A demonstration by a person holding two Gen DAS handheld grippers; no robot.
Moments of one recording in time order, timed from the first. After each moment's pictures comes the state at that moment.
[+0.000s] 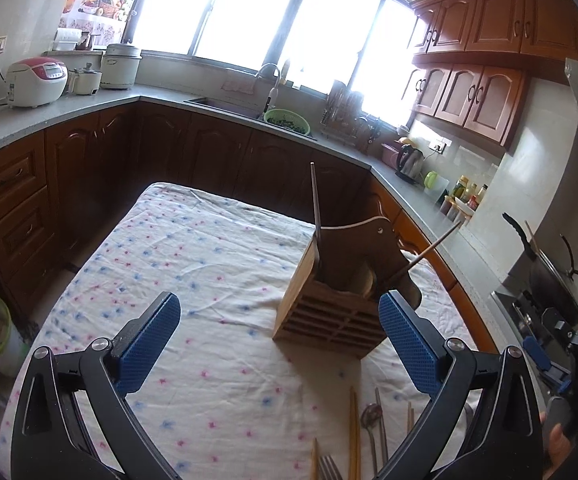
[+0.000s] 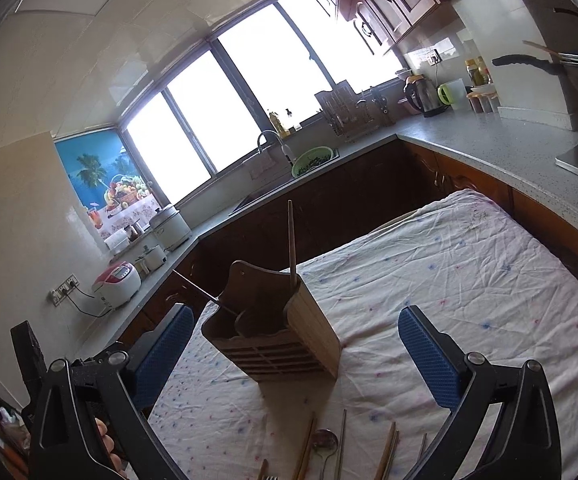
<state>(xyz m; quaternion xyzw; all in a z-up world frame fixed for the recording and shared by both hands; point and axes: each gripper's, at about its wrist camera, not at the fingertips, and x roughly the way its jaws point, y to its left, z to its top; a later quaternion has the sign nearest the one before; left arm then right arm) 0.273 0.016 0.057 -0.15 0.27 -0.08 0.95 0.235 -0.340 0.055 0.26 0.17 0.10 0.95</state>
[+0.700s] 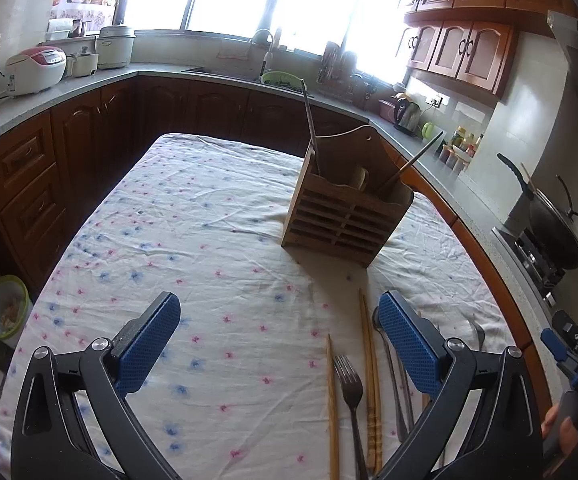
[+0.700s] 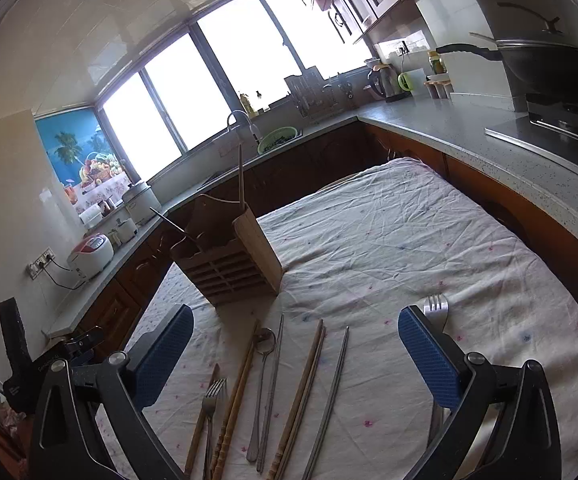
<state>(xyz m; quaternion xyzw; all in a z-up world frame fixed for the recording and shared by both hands) 0.199 0.003 0.017 -0.11 0.33 -0.09 0.93 0.135 -0.358 0.005 0.23 0.22 0.05 0.95</state>
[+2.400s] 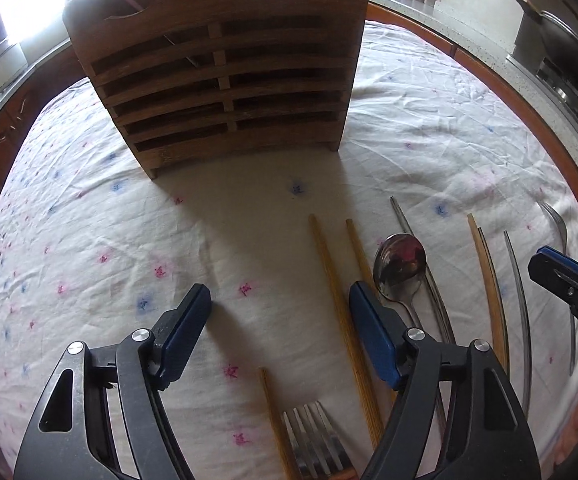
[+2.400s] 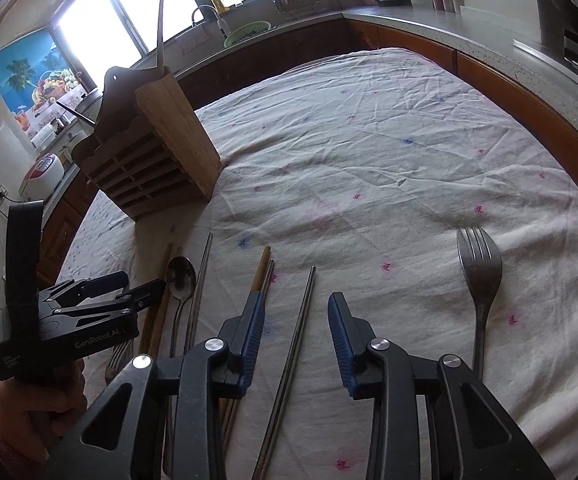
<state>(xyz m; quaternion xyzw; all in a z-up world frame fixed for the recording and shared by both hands) 0.315 -0.141 -0.087 0.10 0.49 -0.15 0.85 0.240 -0.345 -0.082 0.19 0.41 0.04 0.89</state>
